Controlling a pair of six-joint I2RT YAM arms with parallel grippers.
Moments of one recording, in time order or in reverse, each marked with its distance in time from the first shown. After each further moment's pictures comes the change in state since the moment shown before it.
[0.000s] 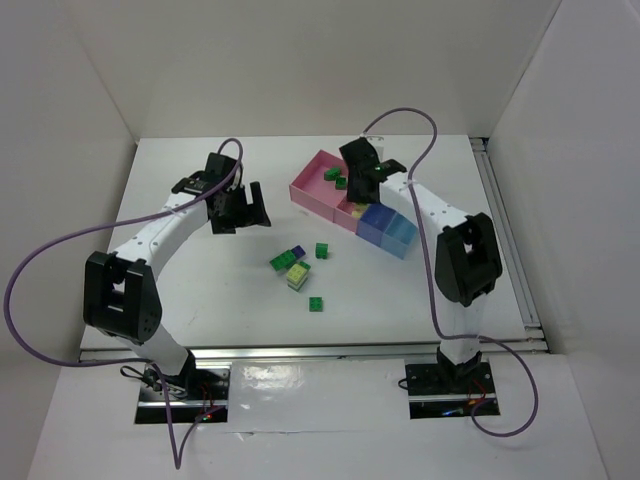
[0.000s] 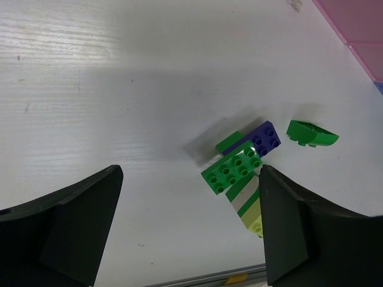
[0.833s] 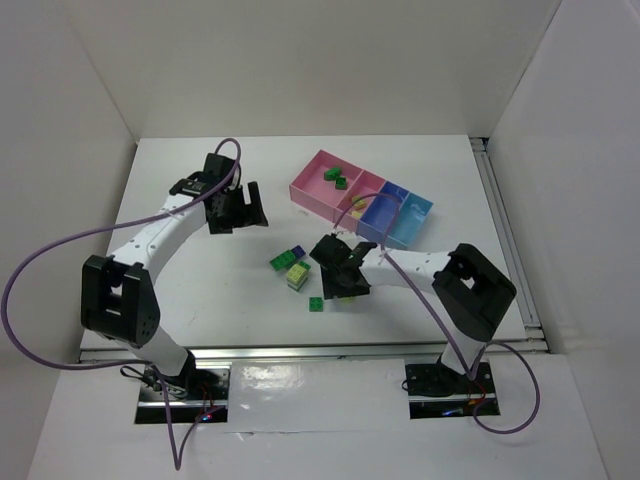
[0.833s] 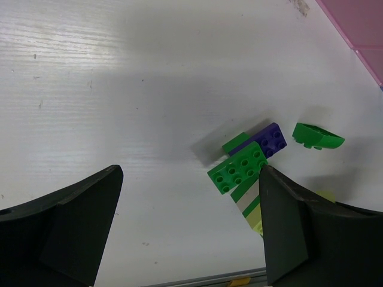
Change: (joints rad) left arm 0.000 -0.024 -0.006 -0.006 -0.034 0.000; right arm 0.369 -0.182 -0.609 0.096 -0.116 0.255
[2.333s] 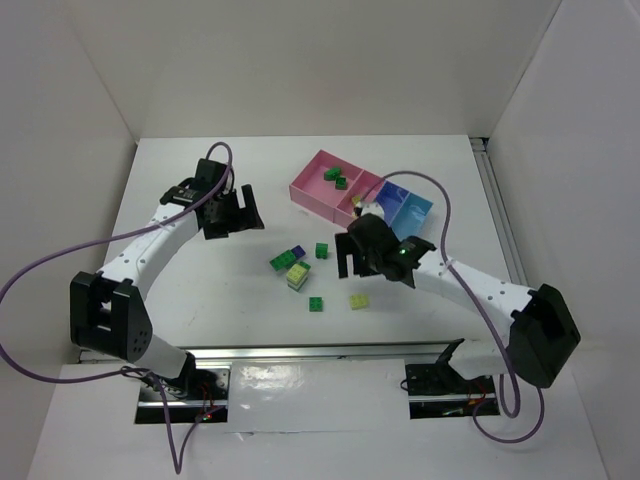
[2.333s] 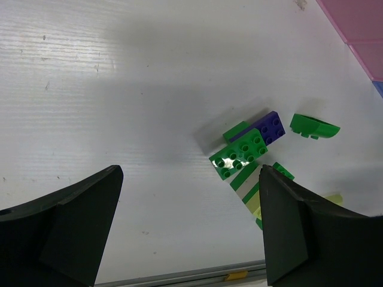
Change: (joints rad) left arm 0.010 -0.094 -0.066 -0.002 0.002 -0.023; right arm -0.160 -0.370 -0.019 0.040 0.000 -0.240
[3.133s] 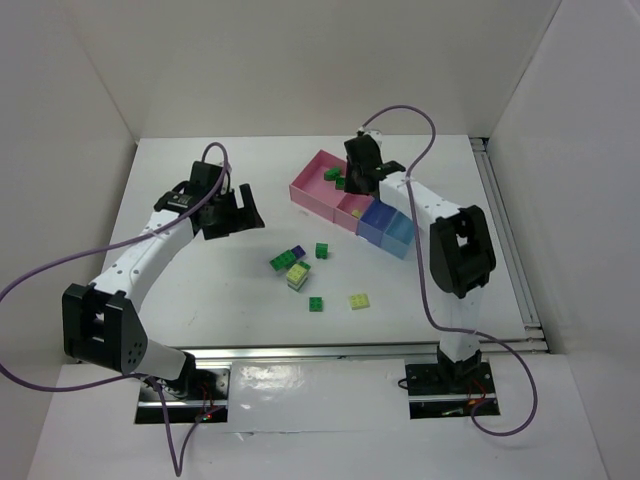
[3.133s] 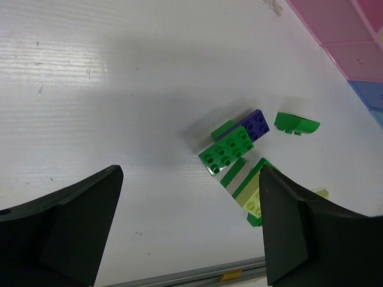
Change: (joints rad) left arm 0.000 -0.064 -0.044 0.037 0.021 -0.007; right arm -0.271 0.632 0.633 0.106 0.035 -0.089
